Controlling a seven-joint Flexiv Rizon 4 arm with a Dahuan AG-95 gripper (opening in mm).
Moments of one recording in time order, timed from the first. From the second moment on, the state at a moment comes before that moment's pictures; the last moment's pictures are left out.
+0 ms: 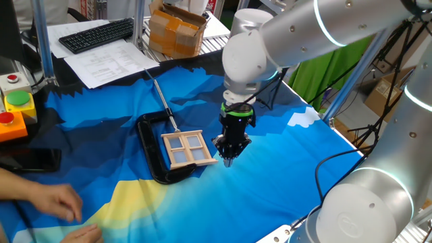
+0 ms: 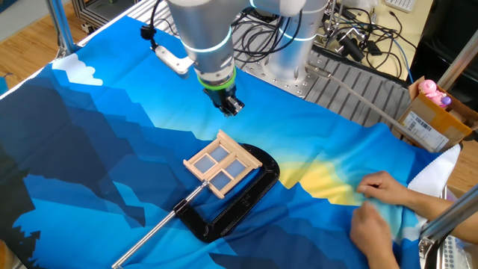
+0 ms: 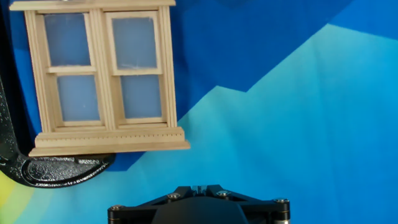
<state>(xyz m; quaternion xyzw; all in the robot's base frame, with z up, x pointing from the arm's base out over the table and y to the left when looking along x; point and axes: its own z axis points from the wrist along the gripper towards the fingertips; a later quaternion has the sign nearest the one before) 0.349 -0.037 0.045 -0.11 -0.98 -0.02 0.14</state>
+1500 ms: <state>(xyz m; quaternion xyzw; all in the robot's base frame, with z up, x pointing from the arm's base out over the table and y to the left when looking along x) 0.378 -0.036 0.068 -0.11 -0.99 -0.01 0.08</state>
